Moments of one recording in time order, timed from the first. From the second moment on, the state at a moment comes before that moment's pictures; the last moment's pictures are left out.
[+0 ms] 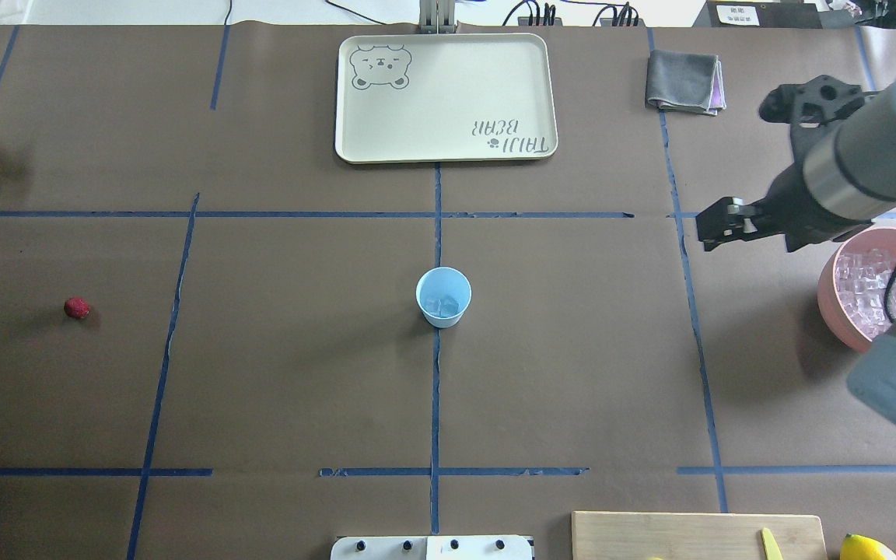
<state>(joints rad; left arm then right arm) -1.61 -1.50 -1.85 -1.44 -2.36 0.11 0.89 -1.37 2.23 -1.85 2.03 0.89</state>
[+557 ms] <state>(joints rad) -1.61 -1.50 -1.86 -1.44 -2.36 0.10 1.10 -1.66 2.14 -1.59 2.17 0.61</state>
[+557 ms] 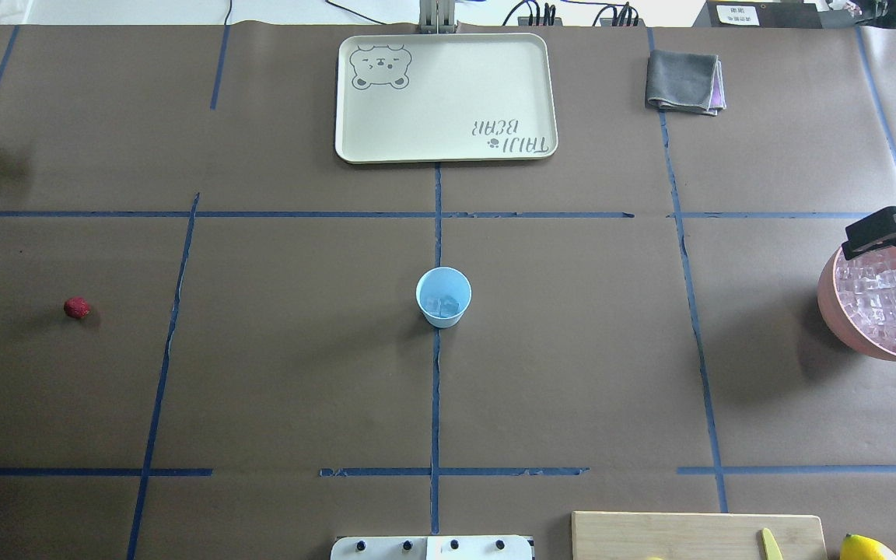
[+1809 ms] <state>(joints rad) -1.61 -1.50 -1.87 -1.44 -2.36 0.10 1.10 -1.70 1.82 -1.36 2.18 0.50</state>
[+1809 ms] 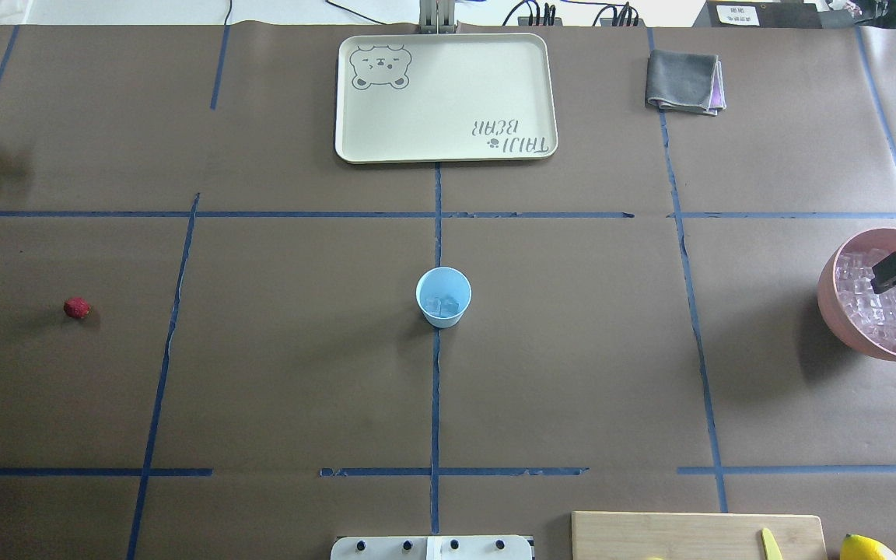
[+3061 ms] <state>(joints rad) -1.61 -1.50 -1.88 -1.44 -2.36 0.10 1.10 -1.65 1.75 -1.36 2.17 0.50</state>
